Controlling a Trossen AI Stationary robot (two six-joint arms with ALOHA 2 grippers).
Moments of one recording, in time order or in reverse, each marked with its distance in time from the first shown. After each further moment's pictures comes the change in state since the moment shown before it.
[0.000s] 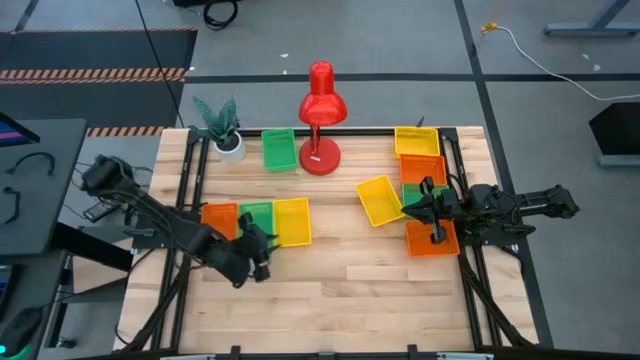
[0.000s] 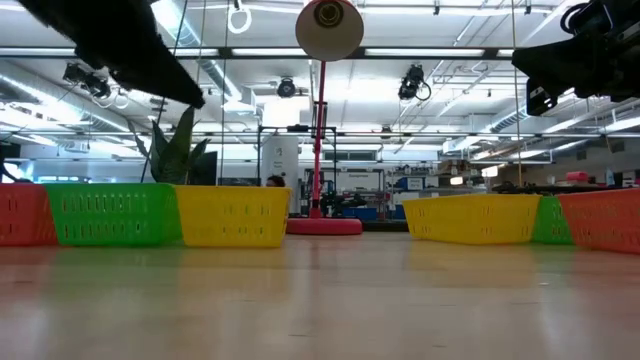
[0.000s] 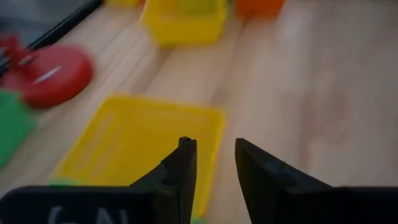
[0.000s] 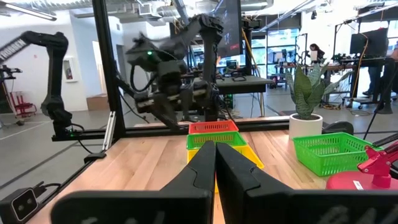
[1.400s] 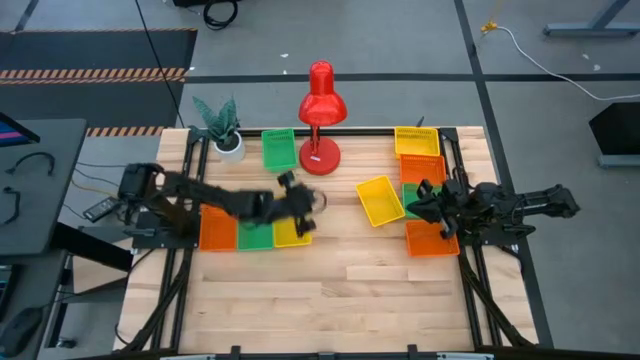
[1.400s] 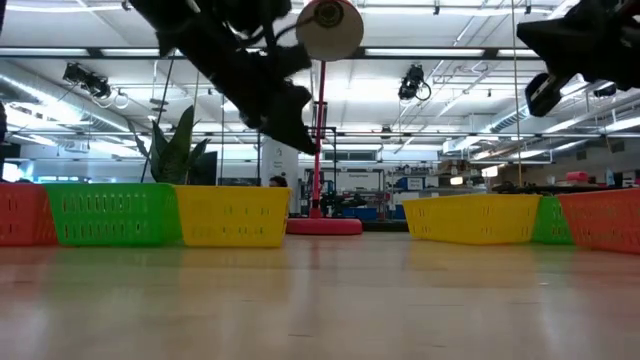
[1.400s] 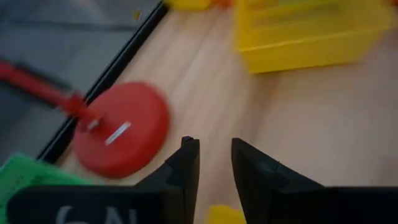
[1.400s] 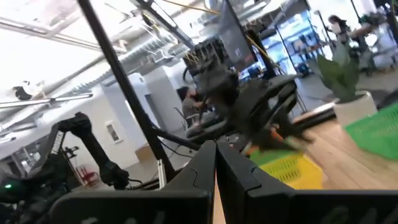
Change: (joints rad) left arm 0.571 0.347 0.250 0.148 0.212 0.477; right arm 0.001 0.021 0.000 0.134 -0.020 0.399
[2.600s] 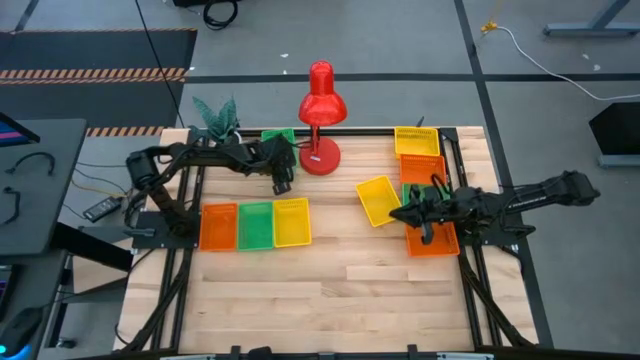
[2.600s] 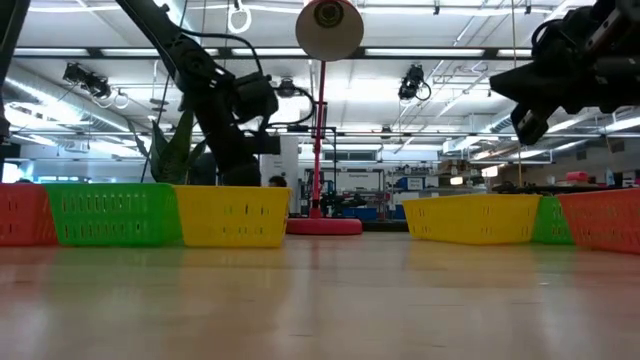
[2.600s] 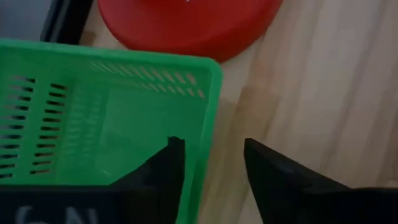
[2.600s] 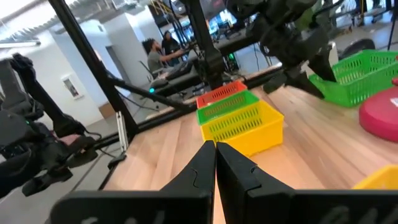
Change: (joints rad) left arm 0.507 0.085 0.000 -0.244 0.411 0.361; right arm 0.006 0.402 0.000 0.156 0.043 -0.057
